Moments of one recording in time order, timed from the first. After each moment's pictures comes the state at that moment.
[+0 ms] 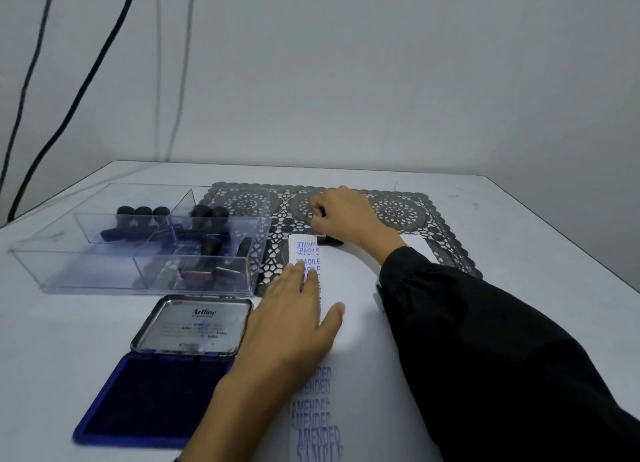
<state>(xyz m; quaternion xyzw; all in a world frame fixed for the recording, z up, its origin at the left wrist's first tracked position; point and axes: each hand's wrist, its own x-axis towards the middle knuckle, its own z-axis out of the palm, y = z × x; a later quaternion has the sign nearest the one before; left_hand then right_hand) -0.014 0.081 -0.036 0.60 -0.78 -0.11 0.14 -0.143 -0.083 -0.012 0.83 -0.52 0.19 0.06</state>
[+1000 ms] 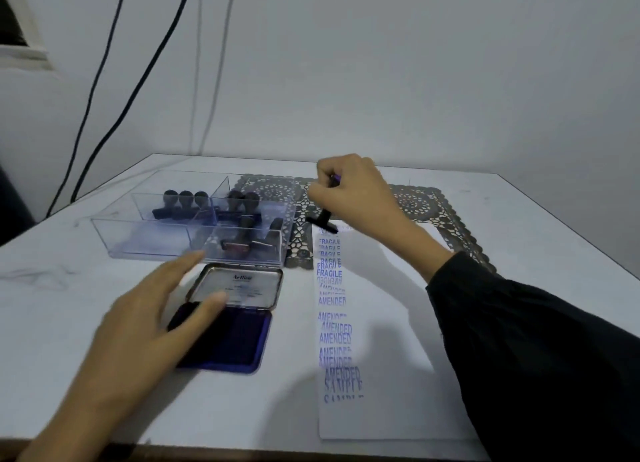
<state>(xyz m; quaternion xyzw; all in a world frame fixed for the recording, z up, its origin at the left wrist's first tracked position) 0.122 0.166 -0.019 0.62 -0.66 -0.14 0.40 -0.102 0.035 0.050 0.77 -0.50 0.39 -0.10</state>
